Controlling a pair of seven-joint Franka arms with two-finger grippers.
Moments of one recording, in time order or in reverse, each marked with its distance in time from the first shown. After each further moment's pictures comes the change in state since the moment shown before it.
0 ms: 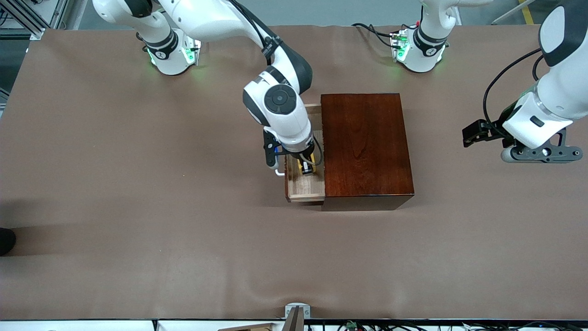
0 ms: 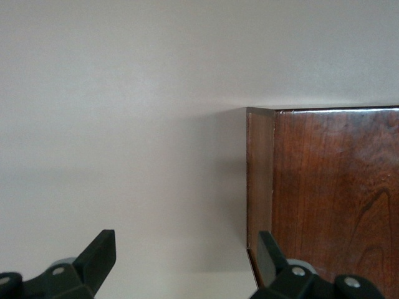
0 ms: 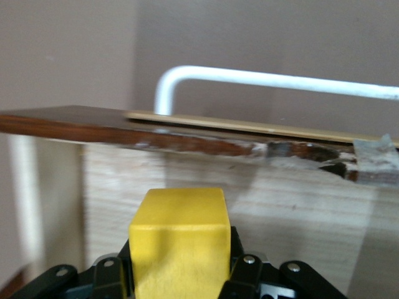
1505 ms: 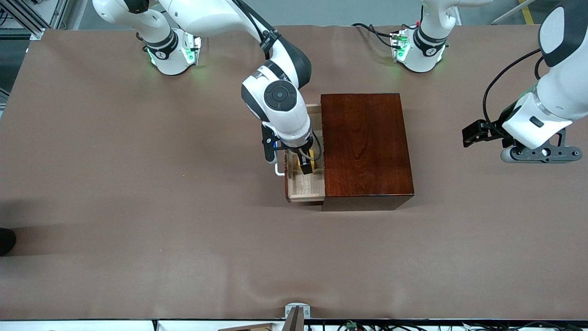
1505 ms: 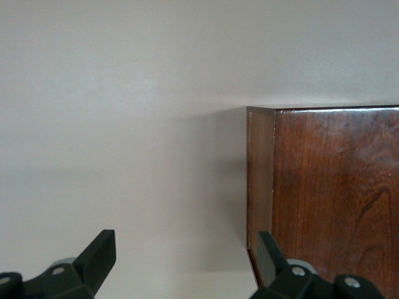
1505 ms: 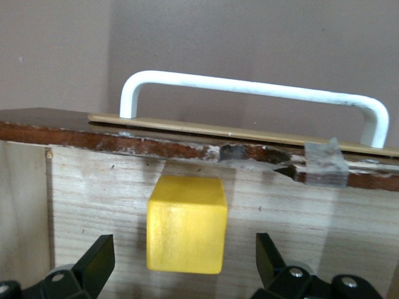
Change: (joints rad) left arm 0.000 0.000 0.000 -0.002 0.000 0.000 0.000; right arm 0.007 -0.010 0.021 -0.043 0.005 -0.032 0.005
